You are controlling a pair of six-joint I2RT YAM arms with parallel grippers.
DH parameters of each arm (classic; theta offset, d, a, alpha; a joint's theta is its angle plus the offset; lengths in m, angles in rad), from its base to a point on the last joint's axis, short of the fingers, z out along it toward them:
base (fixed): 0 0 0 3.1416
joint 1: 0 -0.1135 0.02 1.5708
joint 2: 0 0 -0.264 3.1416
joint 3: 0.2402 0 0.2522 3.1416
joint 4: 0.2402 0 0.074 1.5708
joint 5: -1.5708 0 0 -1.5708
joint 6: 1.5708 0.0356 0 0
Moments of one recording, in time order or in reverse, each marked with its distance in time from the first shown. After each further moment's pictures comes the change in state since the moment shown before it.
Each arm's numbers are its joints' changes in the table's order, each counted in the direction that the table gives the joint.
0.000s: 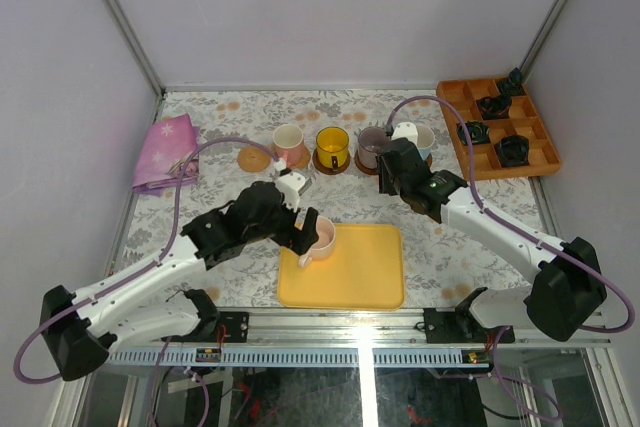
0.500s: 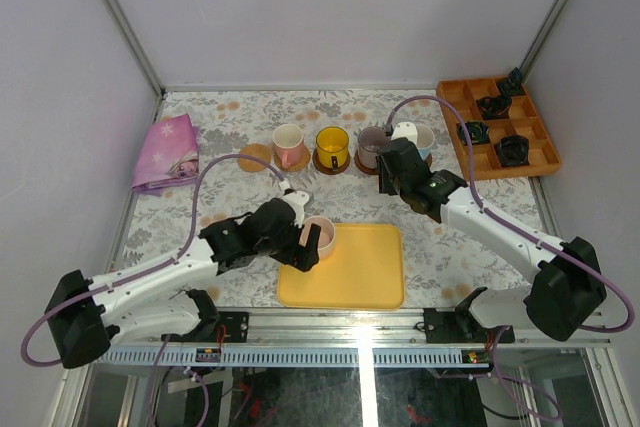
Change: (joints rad) left arm 0.079 0.037 -0.111 0.046 0.021 -0.240; right arm 0.000 0.004 0.002 0.001 0.004 0.000
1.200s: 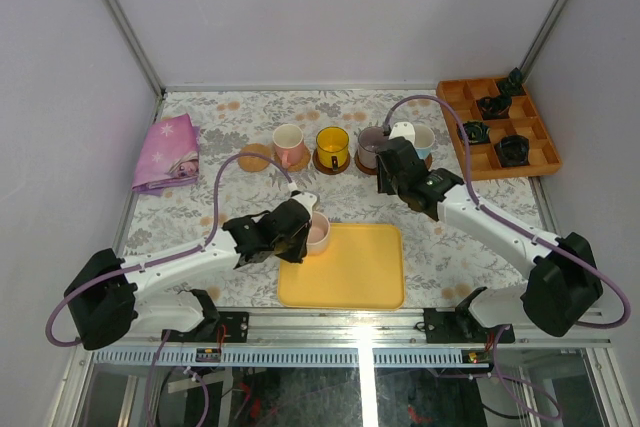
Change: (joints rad) left arm 0.006 0.167 0.000 -0.047 0.086 -0.014; right arm 0.000 0.027 0.011 0.000 0.000 -0.001
